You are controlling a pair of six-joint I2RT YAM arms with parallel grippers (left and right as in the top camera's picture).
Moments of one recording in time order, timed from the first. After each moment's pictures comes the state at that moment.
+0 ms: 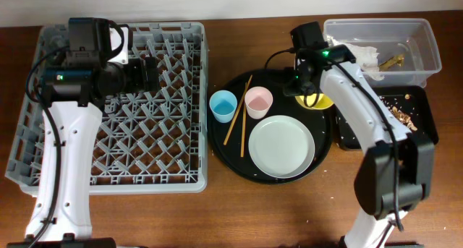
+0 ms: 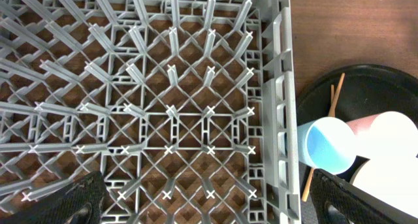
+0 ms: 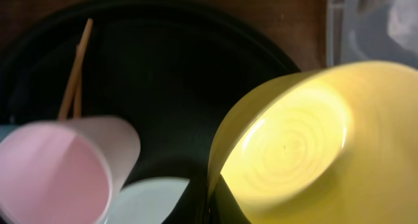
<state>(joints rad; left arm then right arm) -0.02 1.59 1.69 -1.05 0.08 -0.07 0.23 1.94 1.64 -0.92 0.05 0.24</state>
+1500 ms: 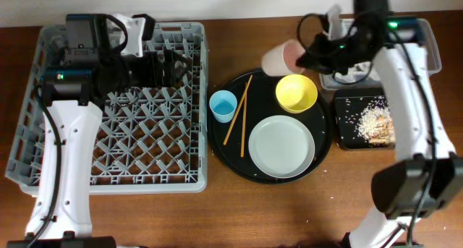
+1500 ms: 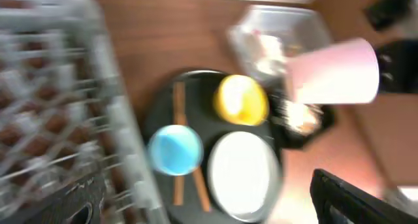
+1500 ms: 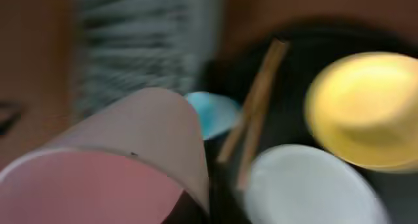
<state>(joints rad) -0.02 1.59 1.69 -0.95 0.66 -0.05 0.01 1.89 1.97 -1.22 -0.73 0.18</state>
